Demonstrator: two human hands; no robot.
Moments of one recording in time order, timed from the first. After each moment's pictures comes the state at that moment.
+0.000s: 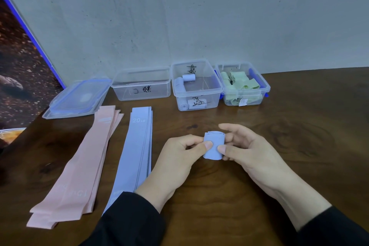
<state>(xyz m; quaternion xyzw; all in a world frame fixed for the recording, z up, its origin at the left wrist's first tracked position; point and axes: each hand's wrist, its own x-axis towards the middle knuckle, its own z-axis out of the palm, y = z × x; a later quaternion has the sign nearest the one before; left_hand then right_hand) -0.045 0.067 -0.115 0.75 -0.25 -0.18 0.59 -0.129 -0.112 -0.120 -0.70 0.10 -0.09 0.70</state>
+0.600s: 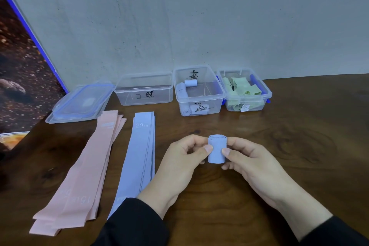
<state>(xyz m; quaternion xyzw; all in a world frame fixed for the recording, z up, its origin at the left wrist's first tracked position) -0.044 0.069 -0.114 0.73 -0.24 -0.19 0.61 -0.129 -0.108 -0.133 -0.71 0.08 -0.08 0.70</state>
